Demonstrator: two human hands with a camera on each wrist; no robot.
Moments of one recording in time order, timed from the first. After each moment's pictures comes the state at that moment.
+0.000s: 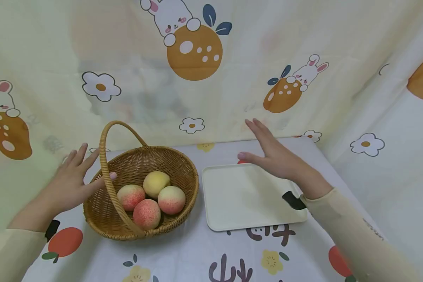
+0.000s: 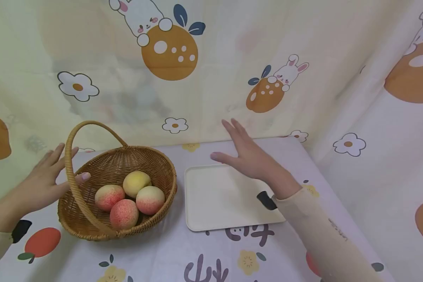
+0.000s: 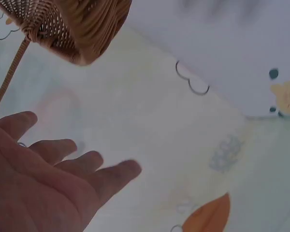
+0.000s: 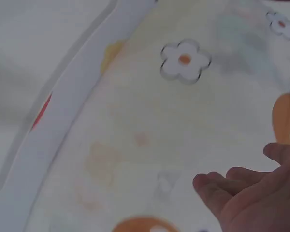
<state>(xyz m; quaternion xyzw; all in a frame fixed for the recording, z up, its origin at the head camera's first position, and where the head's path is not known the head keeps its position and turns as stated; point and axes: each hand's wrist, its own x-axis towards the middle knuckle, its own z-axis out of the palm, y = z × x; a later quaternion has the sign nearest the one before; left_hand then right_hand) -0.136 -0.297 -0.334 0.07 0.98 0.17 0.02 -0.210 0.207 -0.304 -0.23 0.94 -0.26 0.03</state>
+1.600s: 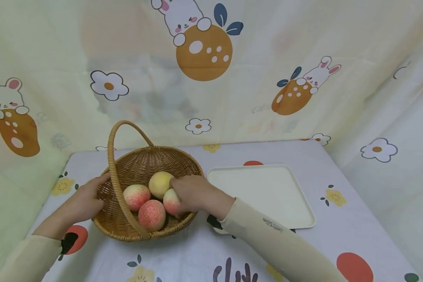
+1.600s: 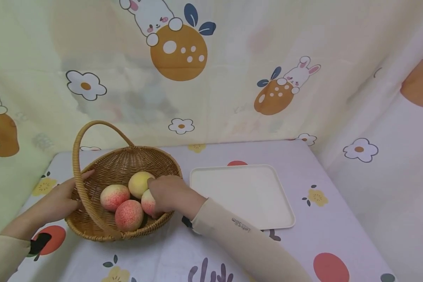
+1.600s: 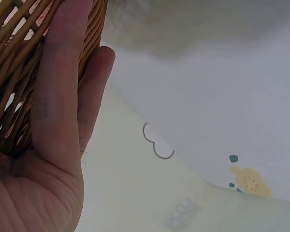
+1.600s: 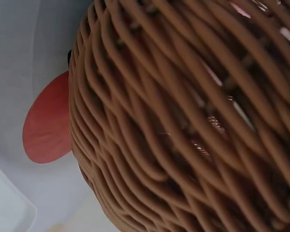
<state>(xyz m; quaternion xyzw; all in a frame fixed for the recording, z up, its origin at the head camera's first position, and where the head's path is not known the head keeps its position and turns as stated) -0.129 -0.299 -0.385 0.06 0.94 0.32 0.09 -0.184 0.002 -0.368 -0.38 0.91 -0.05 0.12</state>
